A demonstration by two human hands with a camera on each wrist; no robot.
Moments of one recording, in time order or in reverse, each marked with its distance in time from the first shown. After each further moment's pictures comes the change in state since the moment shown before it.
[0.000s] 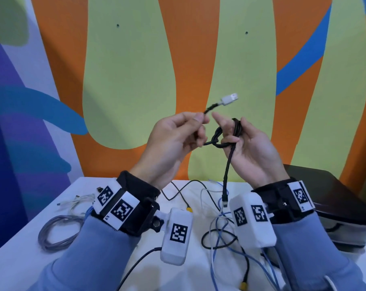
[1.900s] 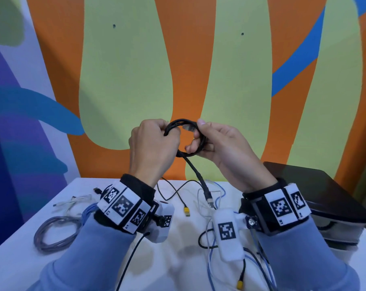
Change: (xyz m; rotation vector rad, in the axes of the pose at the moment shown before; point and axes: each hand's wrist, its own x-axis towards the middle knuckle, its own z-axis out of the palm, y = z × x) left_hand 0.008 -0.006 -0.020 0.960 0.468 0.153; right_hand -0.024 0.025 0.031 -0.902 -0.133 -0.115
